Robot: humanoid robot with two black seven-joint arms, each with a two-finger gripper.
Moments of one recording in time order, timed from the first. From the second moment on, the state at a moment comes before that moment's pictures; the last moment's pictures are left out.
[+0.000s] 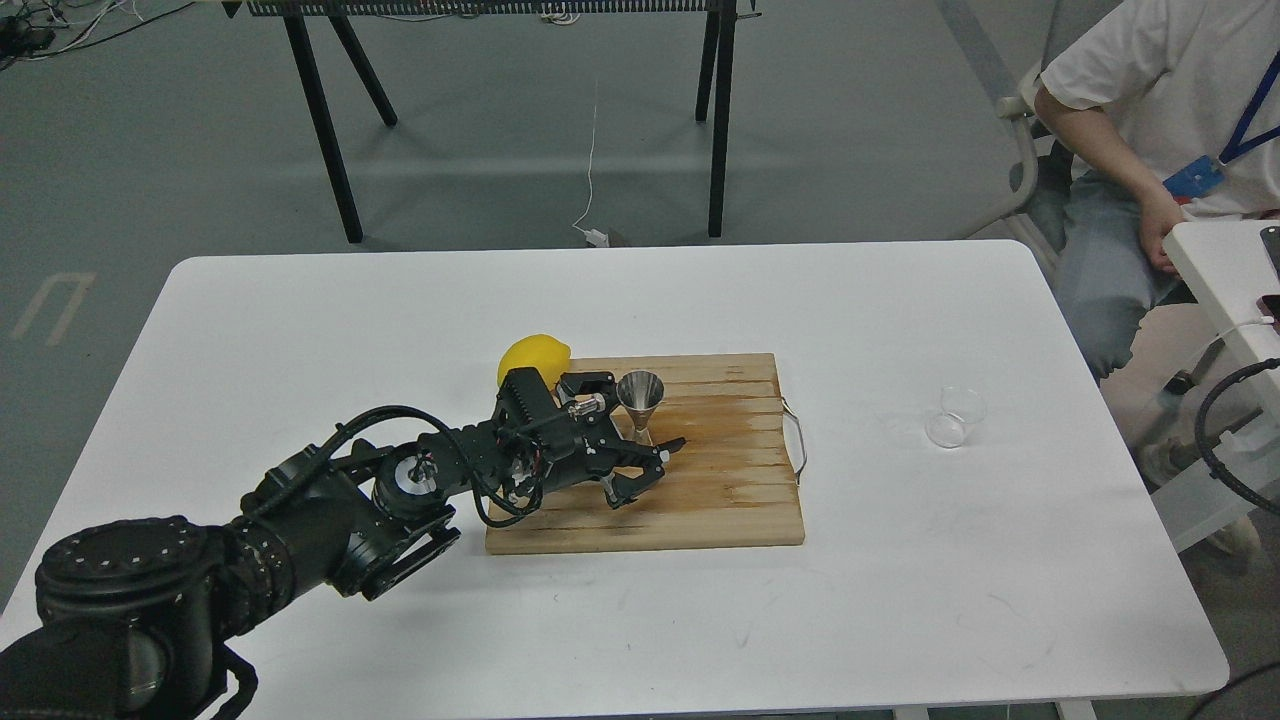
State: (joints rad) left arm -0.79 -0.04 -0.11 -0.44 2.18 0.49 -0.40; right arm 0.74 -0.53 1.28 0.23 0.14 0.49 0.06
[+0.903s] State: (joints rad) left arm -0.79 0.07 -0.10 -0.53 2.18 0.49 -0.40; right arm 0.74 -0.53 1.29 0.23 0.14 0.49 0.06
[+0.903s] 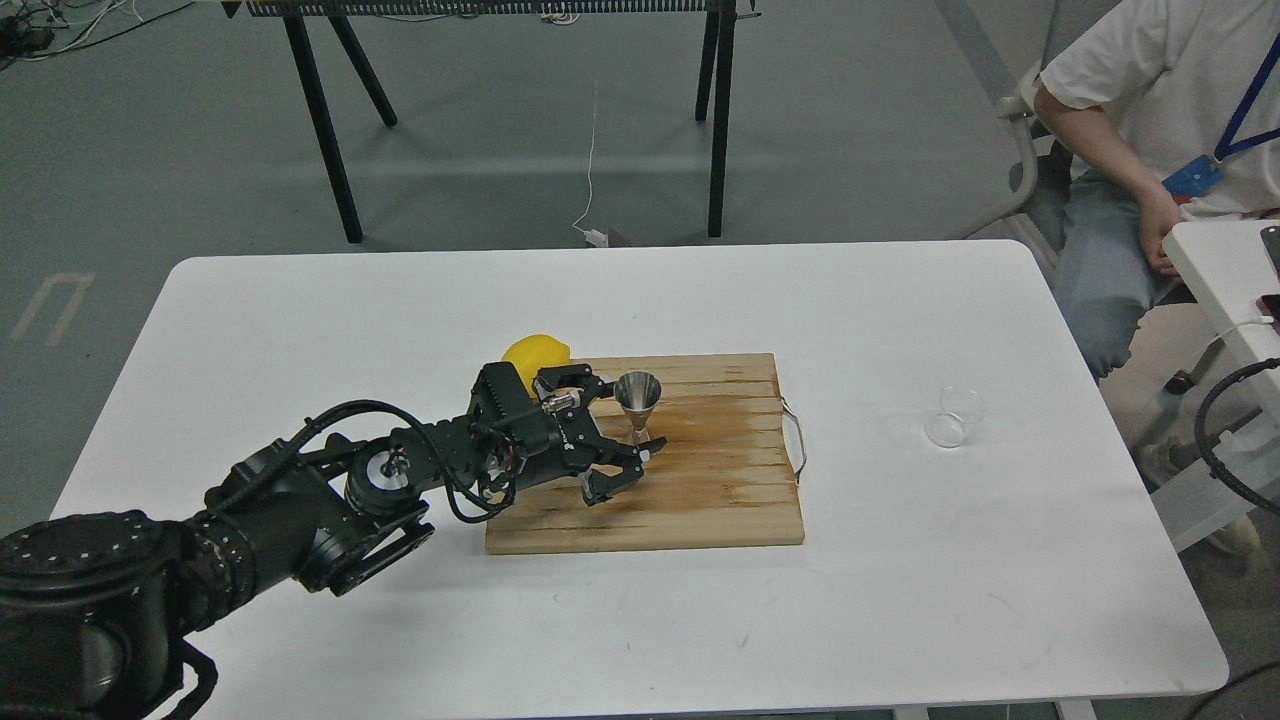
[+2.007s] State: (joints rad) left arm -0.67 0.49 -0.48 -0.92 1.66 0.48 -0.43; right arm 0.66 -0.57 1.27 0.23 0.14 0.49 0.06
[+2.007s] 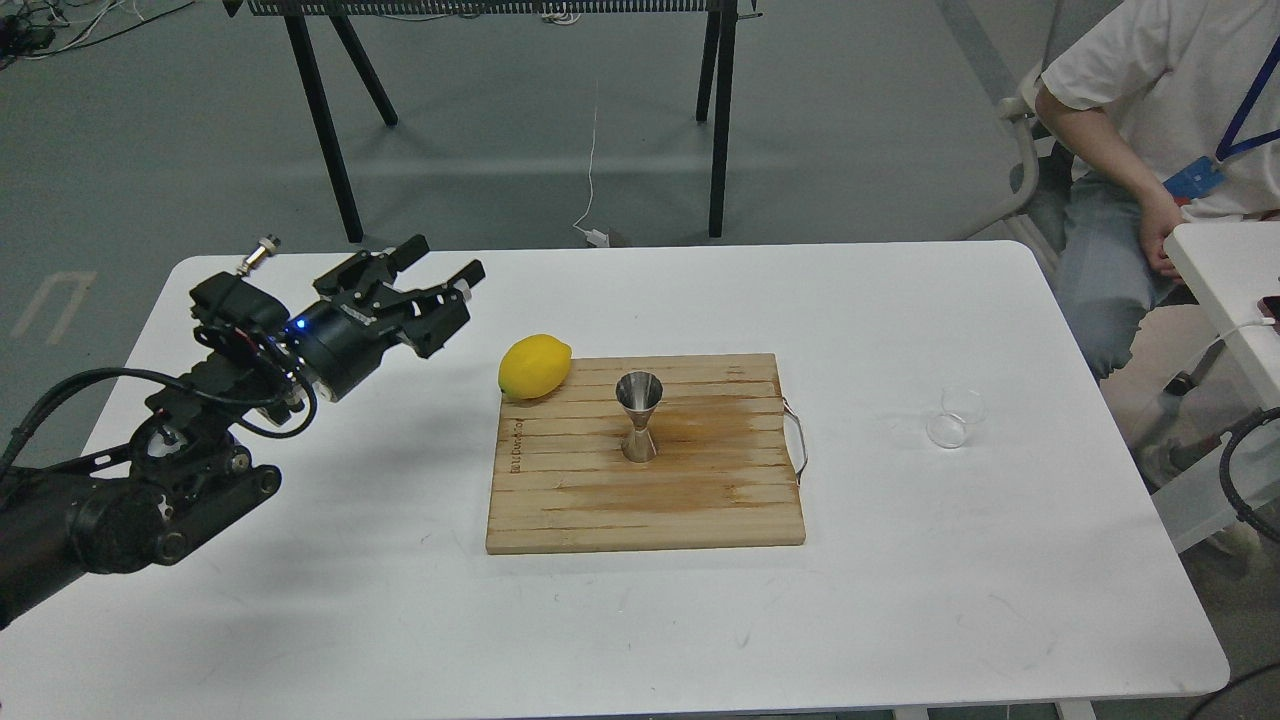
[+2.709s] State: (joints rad) left arm -0.80 0.48 -0.96 -0.77 0.23 -0.18 -0.43; right arm 0.55 -0.58 1.22 0.34 0.29 0.49 0.00
